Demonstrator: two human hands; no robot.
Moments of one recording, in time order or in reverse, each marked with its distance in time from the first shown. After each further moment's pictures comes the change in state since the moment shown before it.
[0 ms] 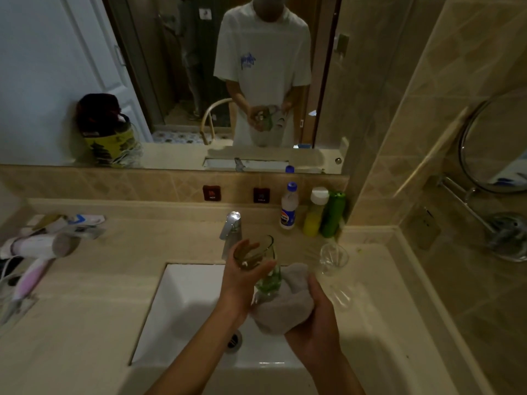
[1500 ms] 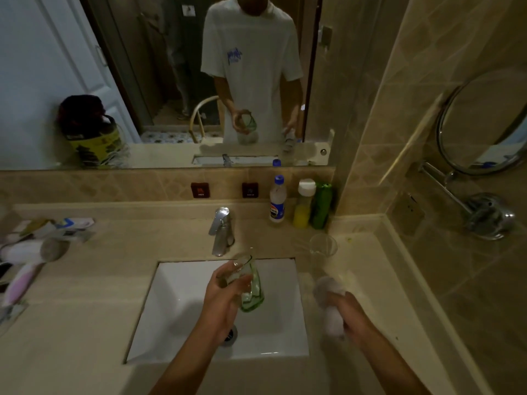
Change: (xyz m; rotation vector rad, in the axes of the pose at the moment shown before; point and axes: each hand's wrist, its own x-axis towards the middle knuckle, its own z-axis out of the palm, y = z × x) left_hand -0.023 -0.035 -0.022 -0.217 0.018 -0.230; right_hand 0.004 -0.063 -0.135 -0.877 0.563 0.036
